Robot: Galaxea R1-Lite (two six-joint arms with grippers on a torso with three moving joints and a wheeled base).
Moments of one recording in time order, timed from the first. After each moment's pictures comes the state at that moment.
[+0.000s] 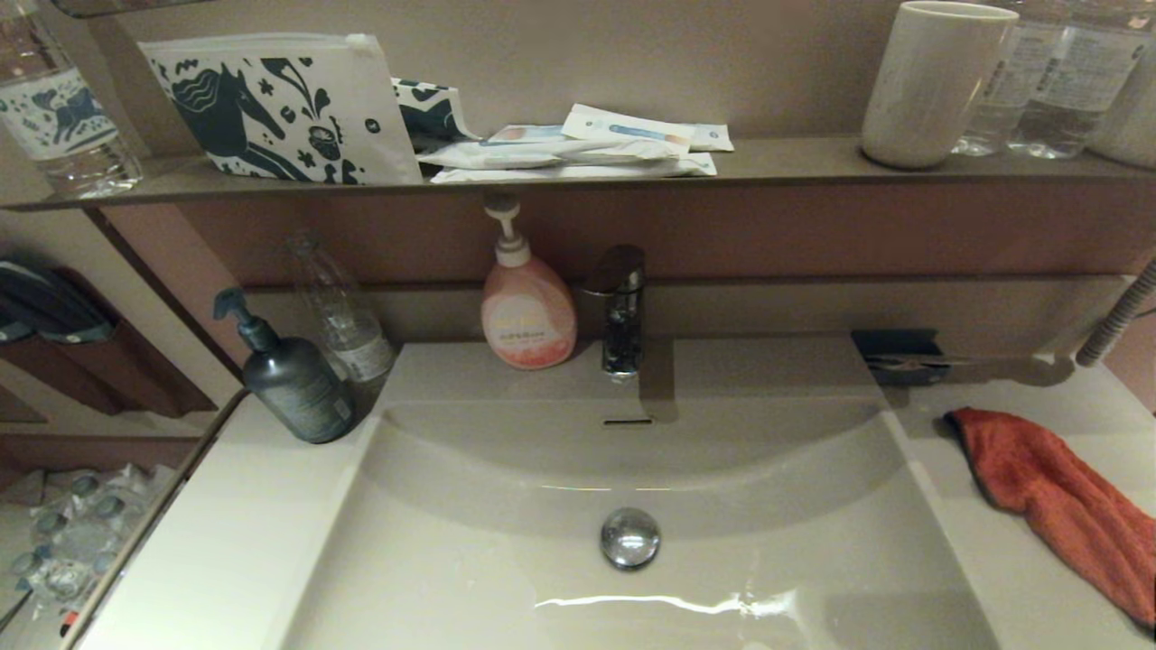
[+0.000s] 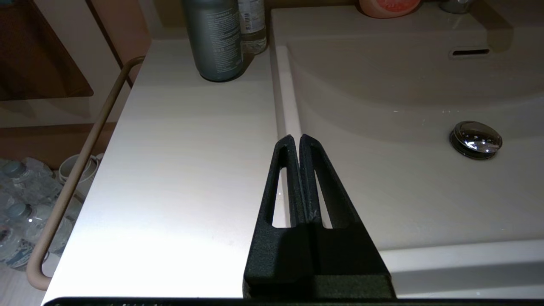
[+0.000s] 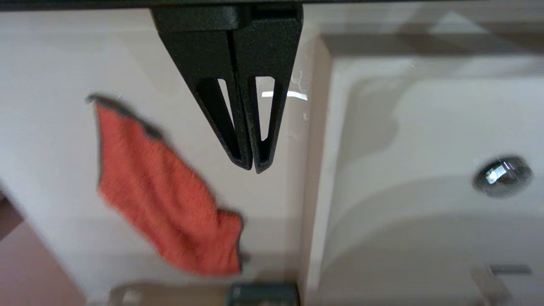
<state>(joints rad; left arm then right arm) 0.00 0.00 0.00 -0.03 -0.03 0.04 0.00 0.01 -0.09 0.07 -0.01 0.00</state>
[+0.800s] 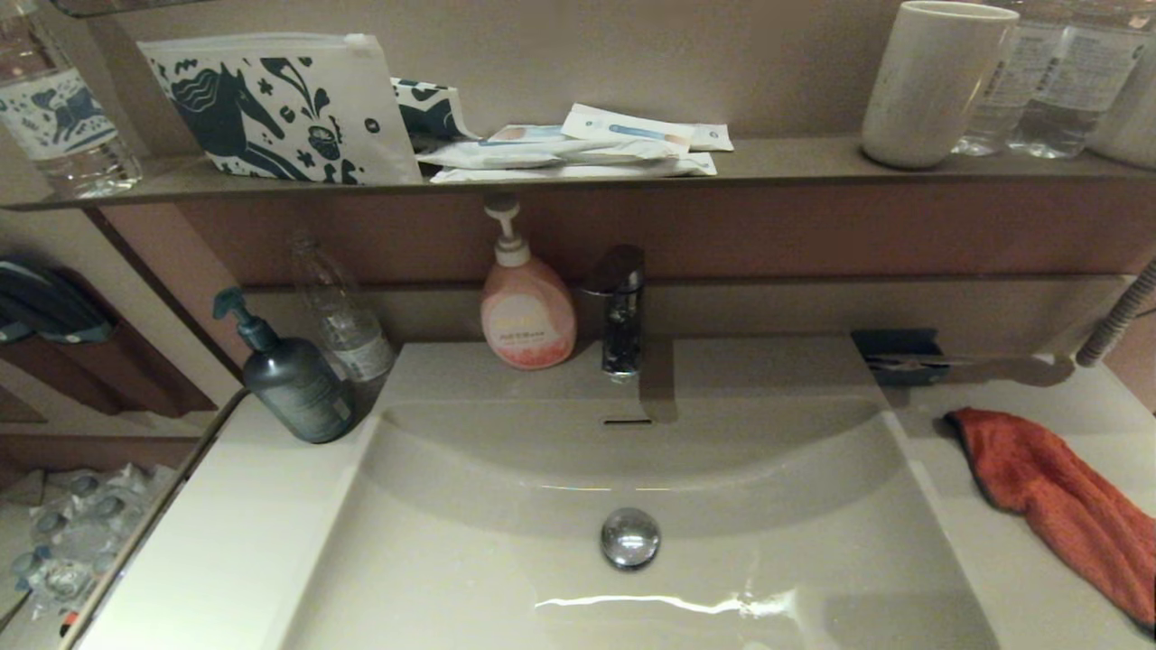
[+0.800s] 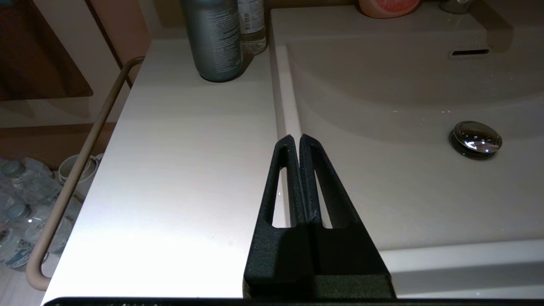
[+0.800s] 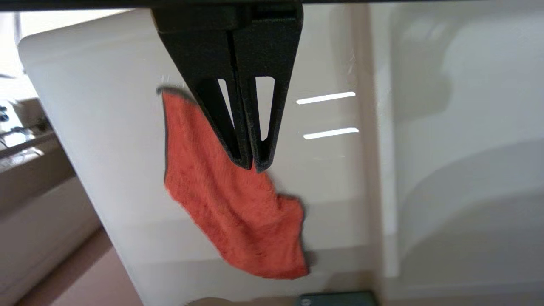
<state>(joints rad) 0.00 0.00 0.00 -0.03 -0.03 0.04 0.00 0.56 -0.38 0.05 -0.22 0.01</state>
